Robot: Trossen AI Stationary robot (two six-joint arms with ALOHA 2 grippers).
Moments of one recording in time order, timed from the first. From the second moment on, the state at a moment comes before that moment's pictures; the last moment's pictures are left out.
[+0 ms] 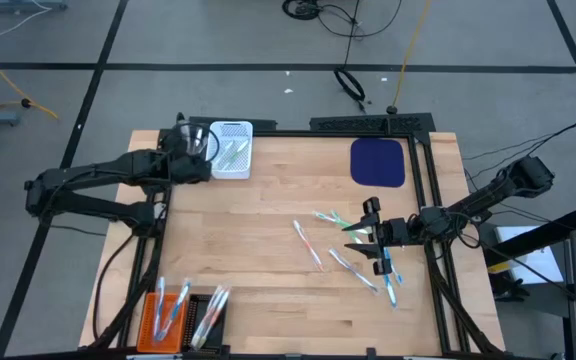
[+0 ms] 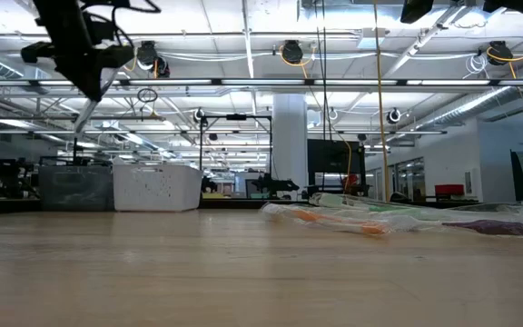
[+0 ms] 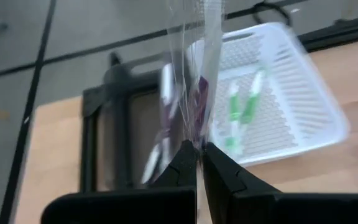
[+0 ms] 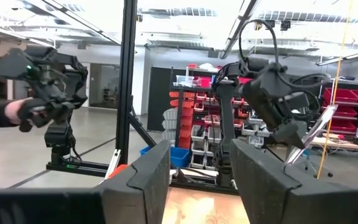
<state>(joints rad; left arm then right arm) 0.22 1.00 0.97 -1.21 -0.75 -0.99 0.42 1.08 0.35 1.04 0.26 -0.14</state>
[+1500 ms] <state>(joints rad) 0.75 1.26 0.84 -0.94 -0.67 -0.65 0.42 1.08 0.35 1.05 0.26 -0.26</state>
